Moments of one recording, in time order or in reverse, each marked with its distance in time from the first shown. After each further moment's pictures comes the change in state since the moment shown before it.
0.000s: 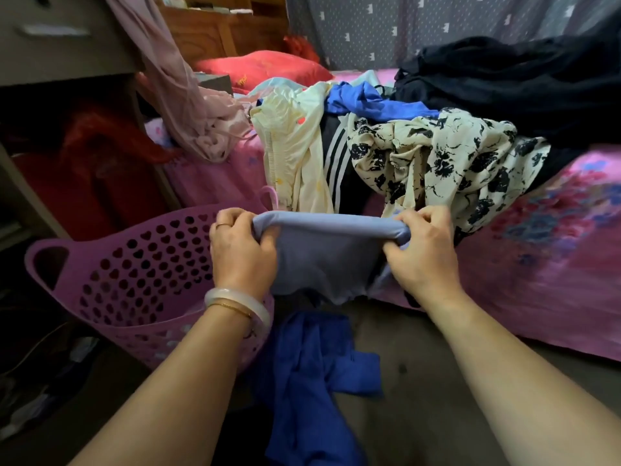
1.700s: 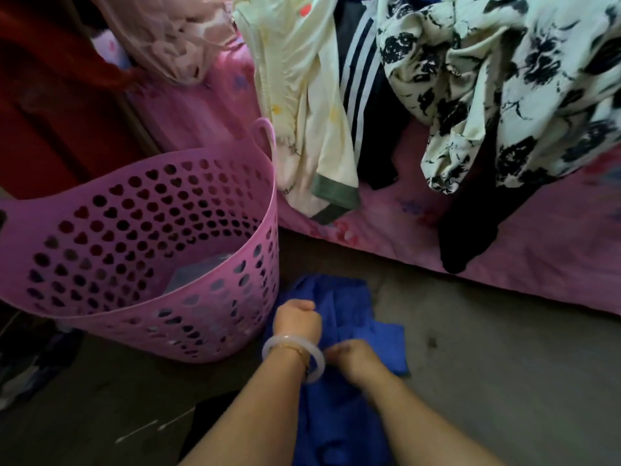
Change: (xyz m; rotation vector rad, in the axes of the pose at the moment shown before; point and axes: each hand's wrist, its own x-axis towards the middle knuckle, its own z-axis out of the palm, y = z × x) left_hand -0.097 -0.116 0.152 -0.196 -0.533 -0.935; right_hand -0.162 0.050 0.200 0.497 -1.043 0.858
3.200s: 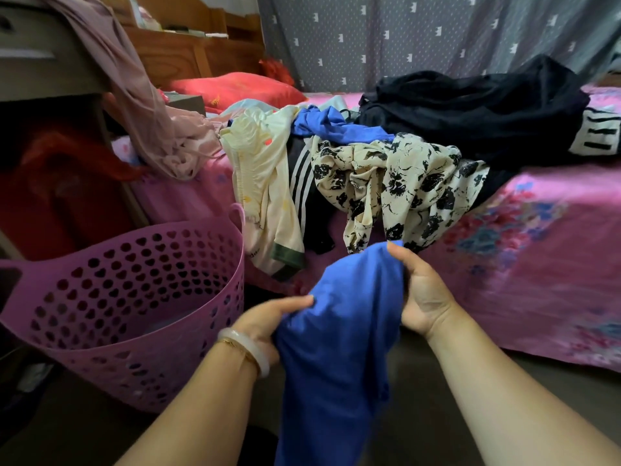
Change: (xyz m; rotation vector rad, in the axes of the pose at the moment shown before) left_hand -0.144 0.109 -0.054 -0.487 -0.764 -0.074; right_hand -0.184 -0.123 -0.177 0.841 0.027 -0.445
